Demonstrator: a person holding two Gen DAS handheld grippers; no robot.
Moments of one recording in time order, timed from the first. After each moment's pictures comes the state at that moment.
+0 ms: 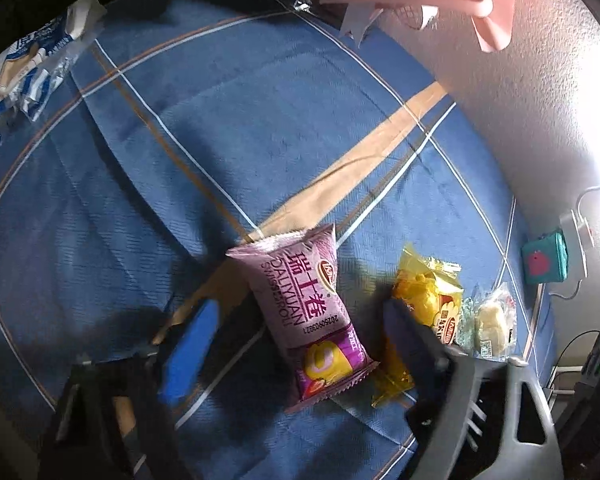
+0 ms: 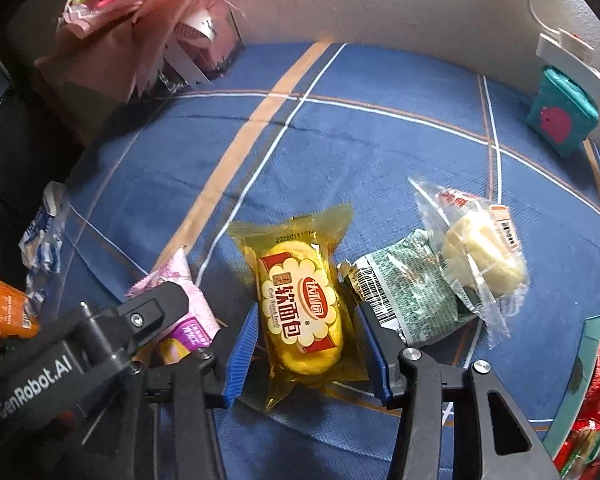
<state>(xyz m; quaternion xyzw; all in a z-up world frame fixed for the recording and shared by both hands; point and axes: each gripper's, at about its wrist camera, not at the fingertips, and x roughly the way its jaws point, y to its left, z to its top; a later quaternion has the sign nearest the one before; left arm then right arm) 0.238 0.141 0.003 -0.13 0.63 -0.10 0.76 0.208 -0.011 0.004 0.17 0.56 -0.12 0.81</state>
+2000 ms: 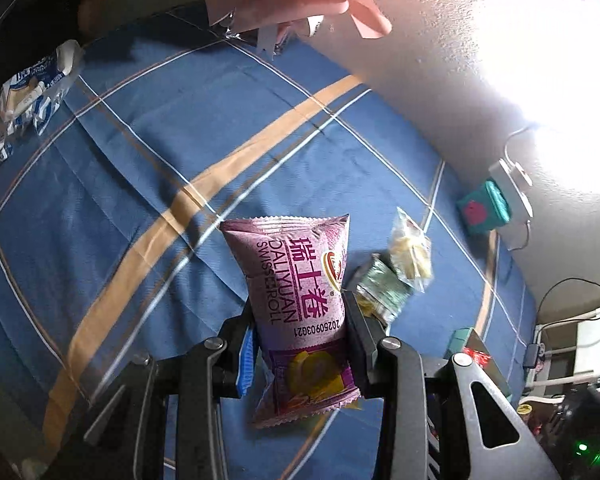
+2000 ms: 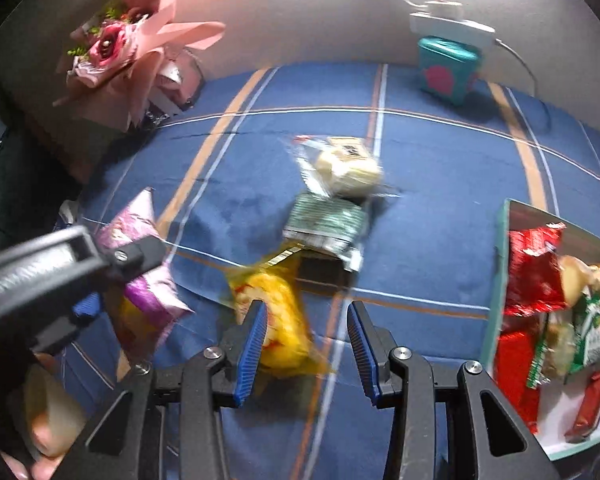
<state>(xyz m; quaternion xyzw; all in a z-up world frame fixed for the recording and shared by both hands) 0.152 0.114 0.078 -0.11 0.59 -0.17 0.78 0.077 -0.040 0.054 0.22 0.51 -0.17 0.81</state>
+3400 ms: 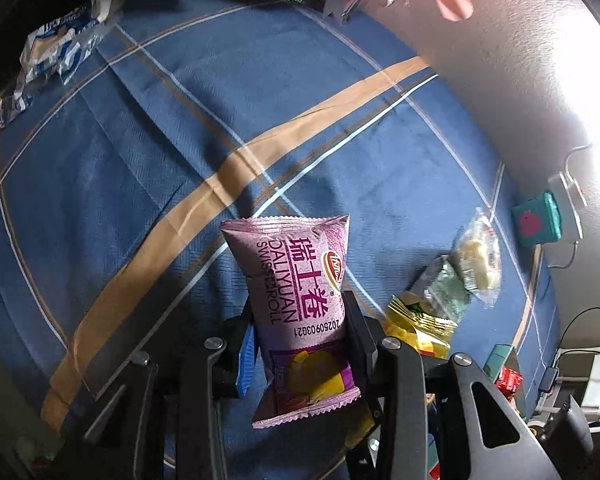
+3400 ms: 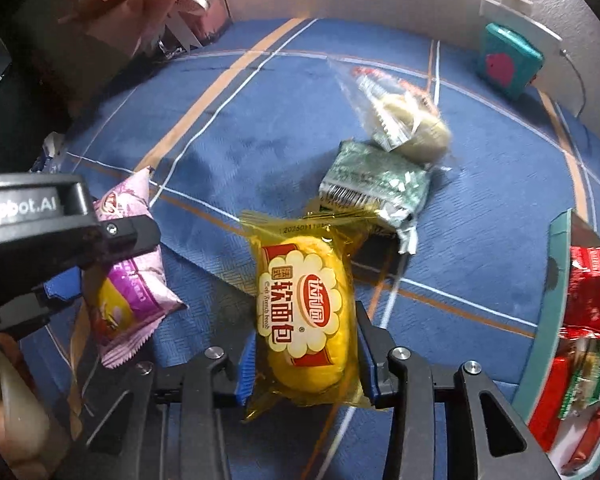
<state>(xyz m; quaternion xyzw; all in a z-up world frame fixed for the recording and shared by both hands) 0.170 0.130 0.035 -0.12 0.64 -0.09 0.76 0.109 0.010 -0.001 0.14 0.56 -0.13 0.80</state>
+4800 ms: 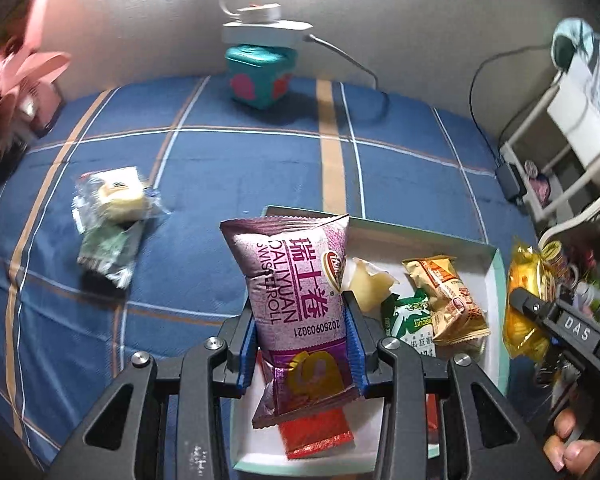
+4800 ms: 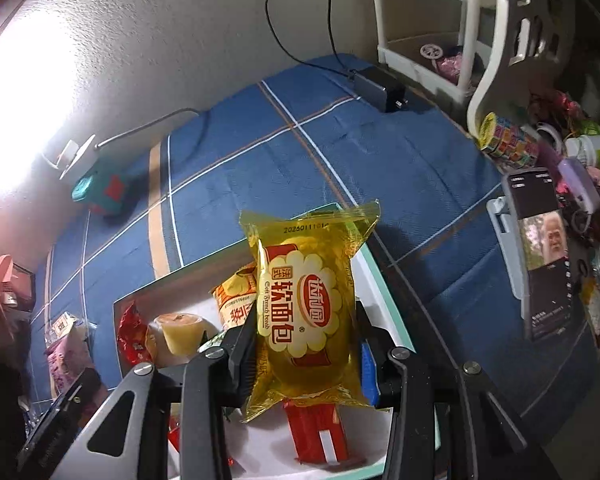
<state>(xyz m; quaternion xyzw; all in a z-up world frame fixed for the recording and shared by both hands) -0.010 -0.141 0.082 0.15 0.53 -0.35 0.76 -0.183 -0.301 0.083 0.38 0.42 -0.43 0.70</state>
